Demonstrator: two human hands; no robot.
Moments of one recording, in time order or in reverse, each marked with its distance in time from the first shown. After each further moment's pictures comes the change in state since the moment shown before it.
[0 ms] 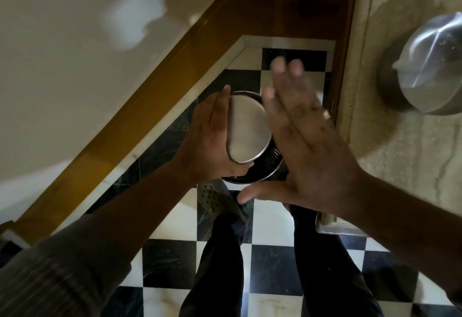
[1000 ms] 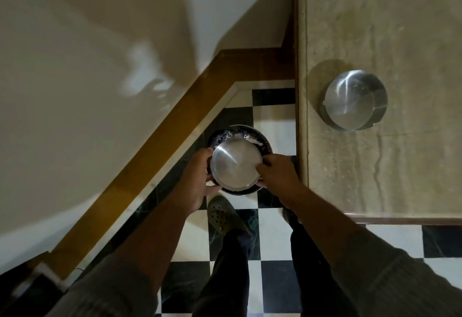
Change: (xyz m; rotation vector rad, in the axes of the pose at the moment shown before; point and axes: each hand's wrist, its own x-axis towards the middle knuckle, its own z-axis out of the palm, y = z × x) left_hand -0.034 0.067 -0.077 -1.132 -0.055 -1.060; right_hand -0.016 -0.013 0.029 0.981 -0.190 1.310
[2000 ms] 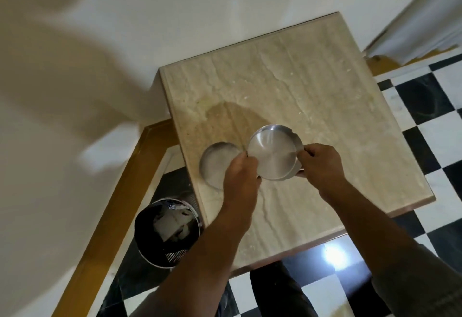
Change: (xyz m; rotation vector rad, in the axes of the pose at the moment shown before) left_hand -0.095 0.080 0.344 0.147 -0.177 0.281; right_hand -0.042 -0.027 -0.331 0.168 0.598 -0.100
